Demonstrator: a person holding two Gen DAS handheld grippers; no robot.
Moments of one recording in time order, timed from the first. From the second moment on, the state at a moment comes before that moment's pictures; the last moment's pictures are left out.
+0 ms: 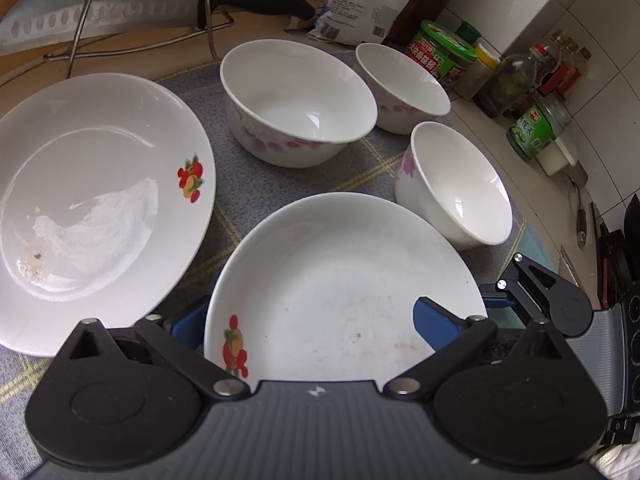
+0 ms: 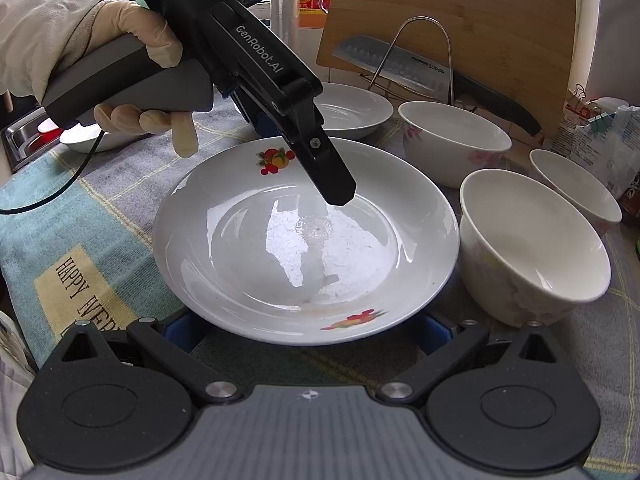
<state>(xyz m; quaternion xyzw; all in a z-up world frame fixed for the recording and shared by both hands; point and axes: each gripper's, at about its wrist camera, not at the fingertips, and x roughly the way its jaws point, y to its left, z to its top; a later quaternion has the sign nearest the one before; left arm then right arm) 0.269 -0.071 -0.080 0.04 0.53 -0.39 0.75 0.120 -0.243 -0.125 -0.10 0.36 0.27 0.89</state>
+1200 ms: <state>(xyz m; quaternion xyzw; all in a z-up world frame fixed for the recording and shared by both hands) 0.285 -0.094 -0.074 0.10 0.56 -0.41 0.71 0.125 -0.243 -0.121 -0.12 0.37 0.28 0.88</state>
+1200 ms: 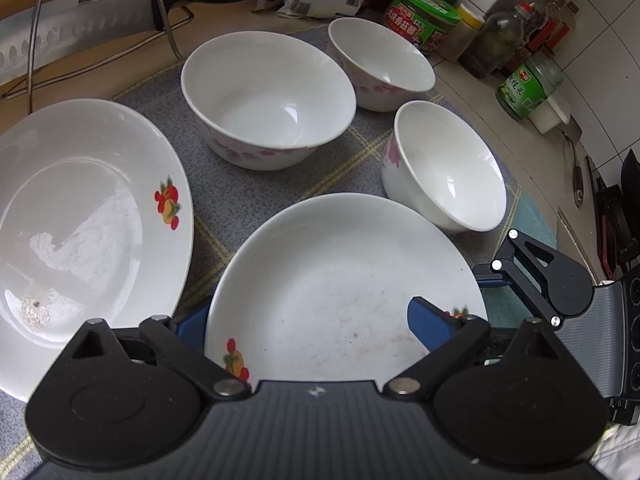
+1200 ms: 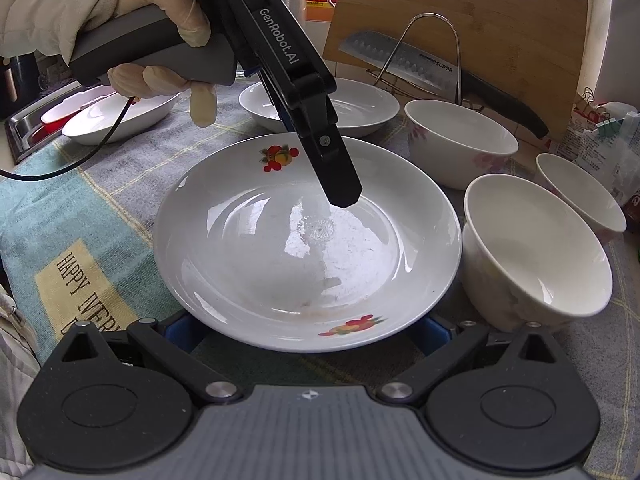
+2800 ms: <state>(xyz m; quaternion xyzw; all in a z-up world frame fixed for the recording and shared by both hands) 0.264 -0.082 -0.060 0.11 0.55 -0.40 0.73 0.116 -0.244 -0.108 -0.14 0.36 0.30 0.87</state>
